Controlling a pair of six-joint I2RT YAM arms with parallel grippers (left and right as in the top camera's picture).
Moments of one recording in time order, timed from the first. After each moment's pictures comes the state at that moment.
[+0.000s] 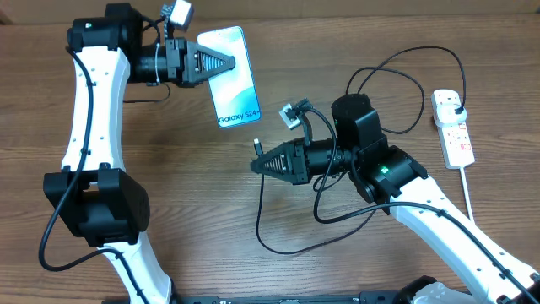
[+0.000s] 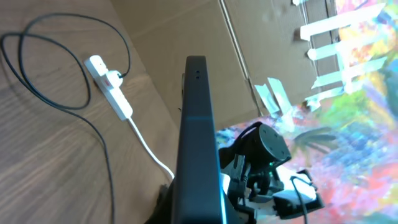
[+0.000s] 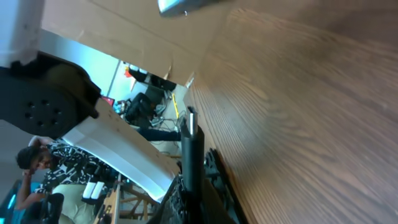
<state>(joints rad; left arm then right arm) 0.04 2.05 2.08 -1.55 1.53 0.36 0.53 1.37 0.99 -0.14 -1.00 0.61</state>
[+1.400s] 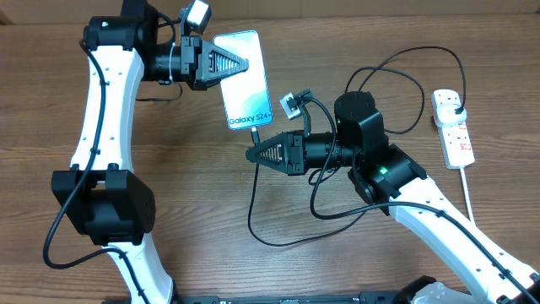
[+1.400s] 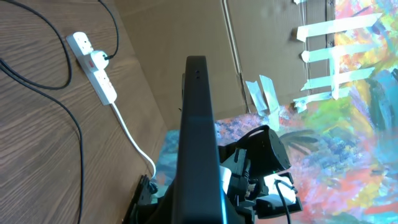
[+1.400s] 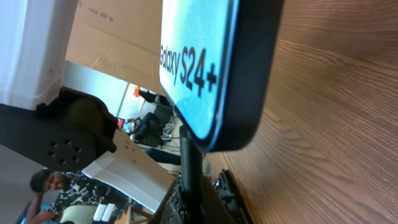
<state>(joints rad) -0.01 2.05 2.08 -1.51 1.53 0.21 0.54 1.37 0.99 0.01 -0.95 0.79</state>
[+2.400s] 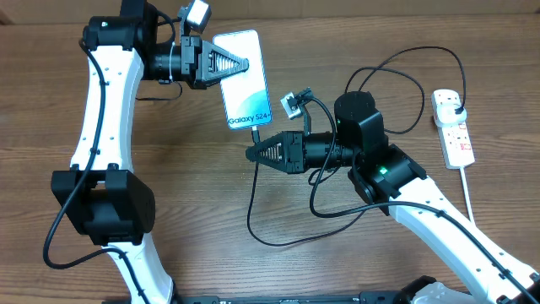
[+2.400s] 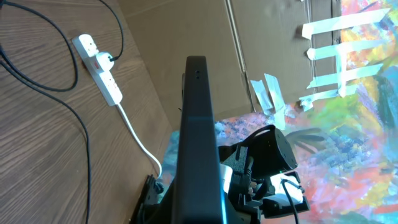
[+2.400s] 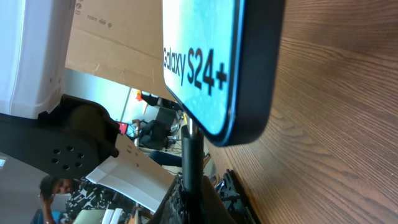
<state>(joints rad) -0.01 2.05 2.08 -1.49 1.51 0.21 0.54 1.37 0.99 0.01 -0.95 0.83</state>
